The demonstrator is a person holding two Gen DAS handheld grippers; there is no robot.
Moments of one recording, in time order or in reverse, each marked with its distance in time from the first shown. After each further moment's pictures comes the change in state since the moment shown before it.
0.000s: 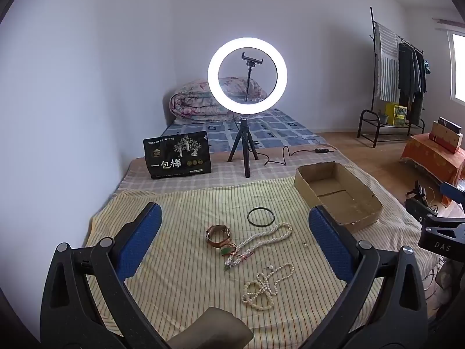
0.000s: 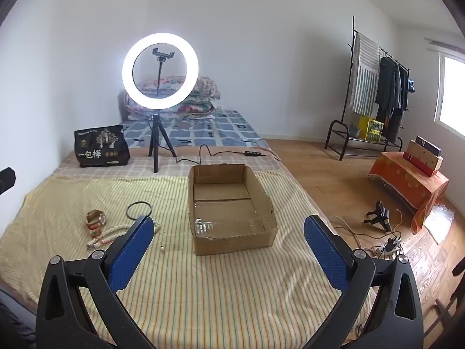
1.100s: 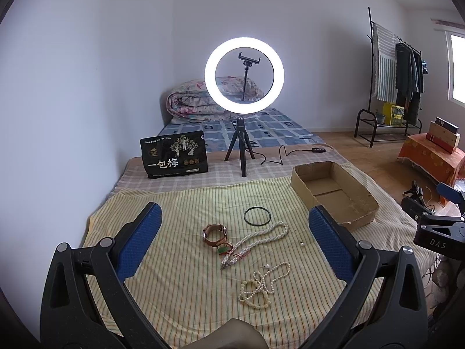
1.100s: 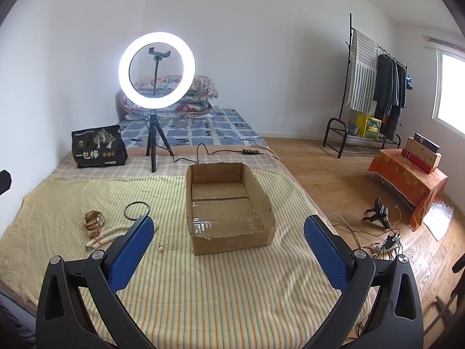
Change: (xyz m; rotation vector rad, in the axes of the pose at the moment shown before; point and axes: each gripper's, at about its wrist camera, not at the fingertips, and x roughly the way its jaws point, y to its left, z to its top) left arm -0.001 -0.004 -0.003 0.018 -0.003 0.005; right arm 0.003 -0.002 0.000 0.001 0.005 -0.011
